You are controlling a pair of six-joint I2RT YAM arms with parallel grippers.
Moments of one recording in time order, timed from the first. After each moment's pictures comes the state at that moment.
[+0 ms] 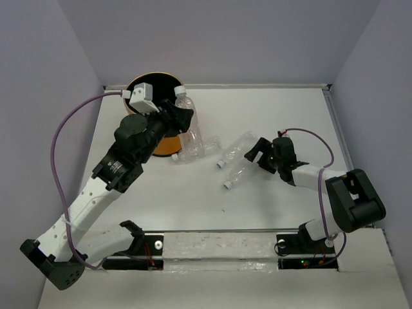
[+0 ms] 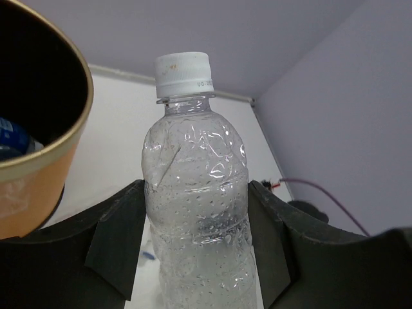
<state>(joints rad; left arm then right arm) -0.64 0.97 1.16 -0.24 -0.22 -0.61 0.33 1.47 0.56 0.26 -0.06 0.80</state>
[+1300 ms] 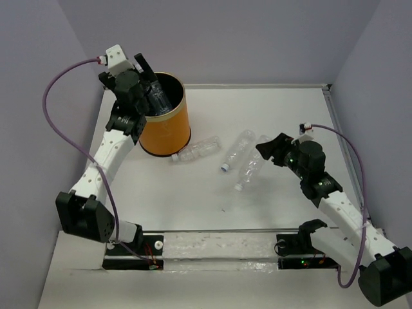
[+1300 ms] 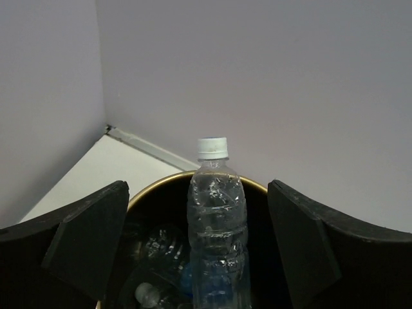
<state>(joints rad) -0.27 1.43 1.35 0.12 -0.63 -0.26 0.34 0.81 0.52 -0.01 -0.10 0.72</state>
